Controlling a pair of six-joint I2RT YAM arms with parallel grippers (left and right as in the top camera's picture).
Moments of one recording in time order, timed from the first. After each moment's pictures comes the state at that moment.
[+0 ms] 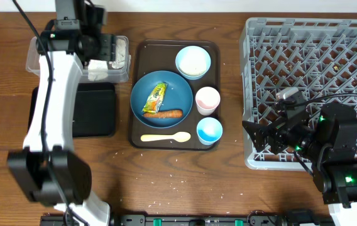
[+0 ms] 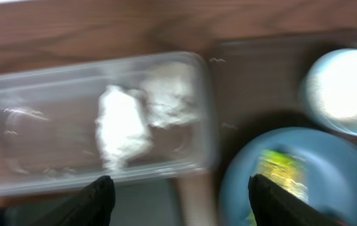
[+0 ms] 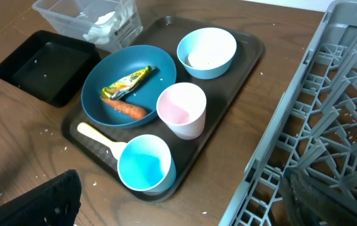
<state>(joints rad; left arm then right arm) 0.01 1.78 1.75 -0.93 0.10 0.11 0.09 0.84 0.85 -0.65 -0.52 -0.09</state>
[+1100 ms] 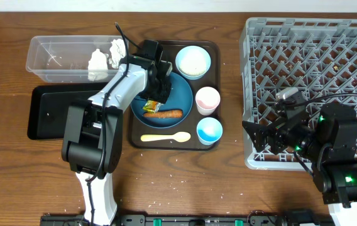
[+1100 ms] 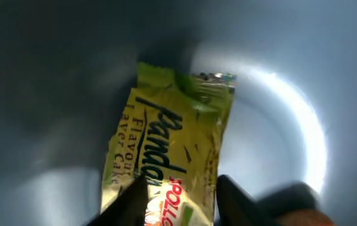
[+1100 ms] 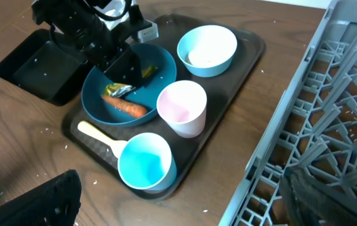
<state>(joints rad) -0.28 2.07 1.48 -0.78 0.16 -0.01 0.09 0.84 0.85 -0.66 -0.52 -0.09</state>
